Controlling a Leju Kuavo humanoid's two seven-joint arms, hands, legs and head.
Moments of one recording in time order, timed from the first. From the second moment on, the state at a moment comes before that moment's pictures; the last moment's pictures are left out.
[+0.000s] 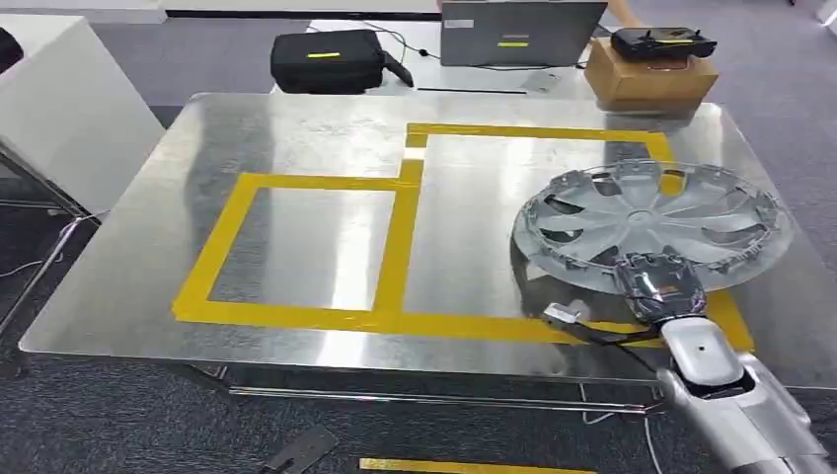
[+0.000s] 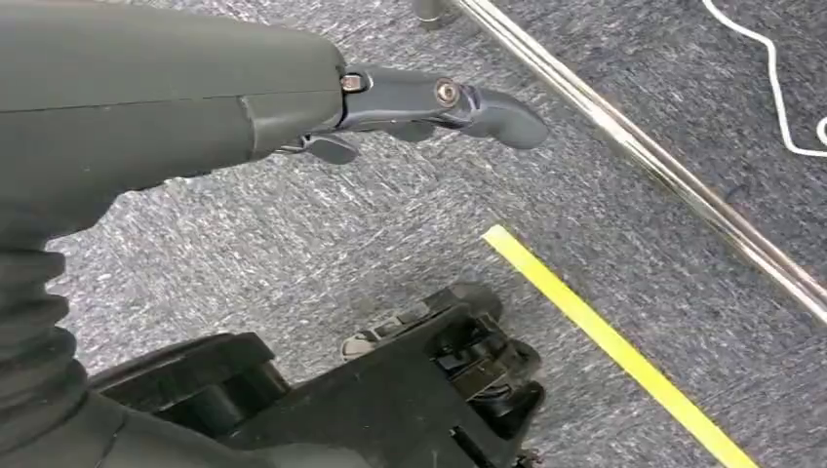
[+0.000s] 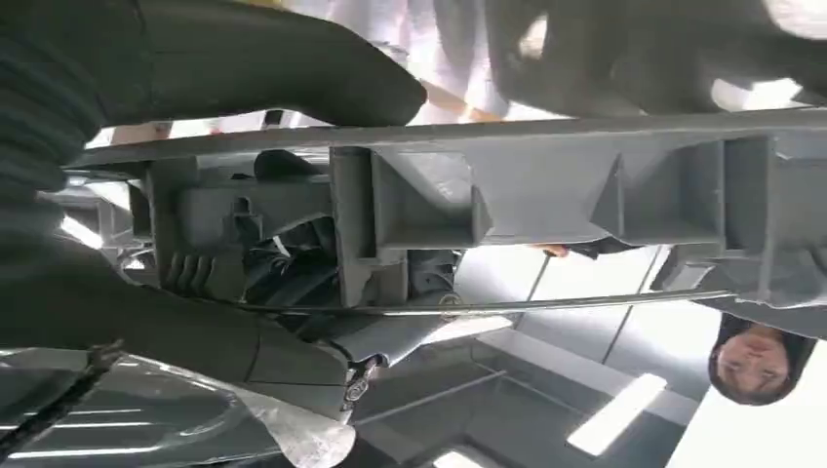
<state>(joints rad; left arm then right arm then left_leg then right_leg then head) -0.14 -0.22 0.64 -0.26 -1.42 0.23 -0.49 -0.40 -0.15 0.39 -1.18 1.57 -0.28 0.02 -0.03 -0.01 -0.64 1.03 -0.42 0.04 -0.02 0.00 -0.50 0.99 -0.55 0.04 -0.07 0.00</state>
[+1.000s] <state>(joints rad) -0.14 -0.21 0.62 -0.25 -1.42 0.22 -0.48 -0.44 -0.01 0.52 -1.09 1.57 -0.30 -0.04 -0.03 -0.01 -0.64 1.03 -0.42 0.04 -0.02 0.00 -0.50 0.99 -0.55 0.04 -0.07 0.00</state>
